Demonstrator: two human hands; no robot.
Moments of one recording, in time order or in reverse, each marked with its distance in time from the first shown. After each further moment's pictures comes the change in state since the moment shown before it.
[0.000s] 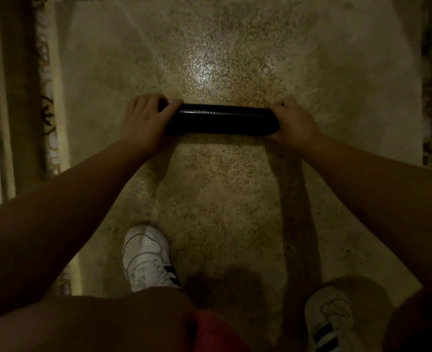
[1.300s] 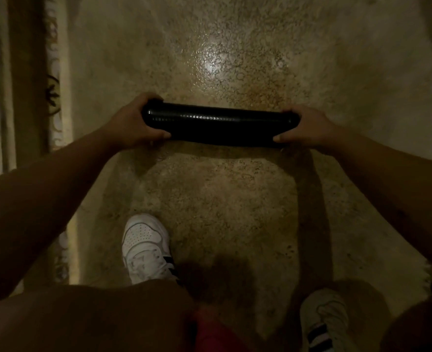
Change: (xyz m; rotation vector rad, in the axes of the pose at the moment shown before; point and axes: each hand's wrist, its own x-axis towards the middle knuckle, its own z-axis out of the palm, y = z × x) left_hand -0.033 -0.048 0.010 -0.796 -0.163 -0.359; right_hand 0.000 0.014 -0.004 0.628 -0.266 0.337
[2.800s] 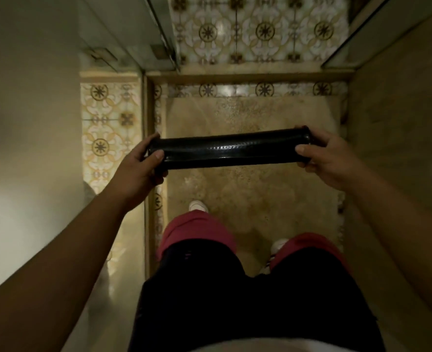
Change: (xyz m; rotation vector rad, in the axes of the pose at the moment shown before) left_hand -0.316 0.405 -0.314 -0.884 0.111 -0.340; right_hand -0.380 -0.381 -0.229 0.709 -0.044 0.034
